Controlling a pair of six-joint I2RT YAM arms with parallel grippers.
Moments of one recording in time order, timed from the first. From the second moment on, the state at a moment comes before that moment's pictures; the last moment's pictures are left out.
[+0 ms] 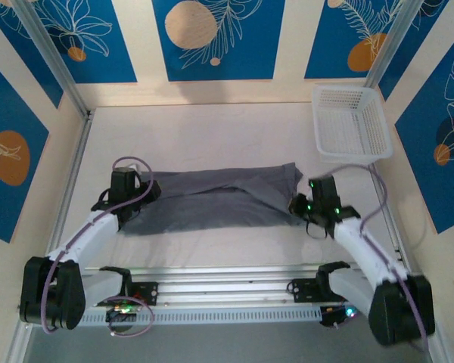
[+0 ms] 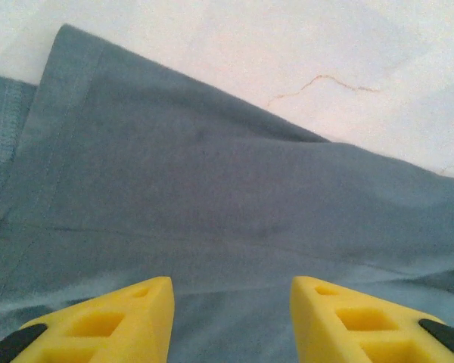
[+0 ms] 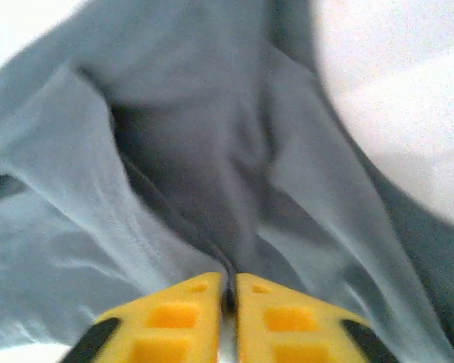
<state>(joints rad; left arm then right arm) -0.16 1.13 0.57 -0.20 0.09 -0.53 0.18 0.89 0.46 -0.48 -0.16 0.66</state>
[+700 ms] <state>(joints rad) -0.33 1.20 0.63 -0.13 0.36 -0.44 0.34 1.78 1.10 -0.37 -0.34 0.53</state>
